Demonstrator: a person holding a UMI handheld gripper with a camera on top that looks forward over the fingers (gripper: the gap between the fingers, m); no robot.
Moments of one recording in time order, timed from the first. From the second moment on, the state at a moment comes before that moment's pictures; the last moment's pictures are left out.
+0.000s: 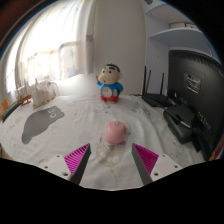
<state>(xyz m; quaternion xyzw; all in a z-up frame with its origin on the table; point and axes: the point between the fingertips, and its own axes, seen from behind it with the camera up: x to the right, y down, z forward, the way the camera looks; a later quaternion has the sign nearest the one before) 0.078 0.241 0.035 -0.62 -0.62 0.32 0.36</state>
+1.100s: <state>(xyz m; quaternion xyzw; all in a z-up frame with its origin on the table) -0.053 0.230 0.017 -0.61 -0.64 0.32 0.35</state>
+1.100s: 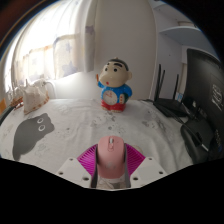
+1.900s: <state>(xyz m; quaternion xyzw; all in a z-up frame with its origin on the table) -0.086 -0.133 -0.013 -0.57 -0.69 0.34 0.28</state>
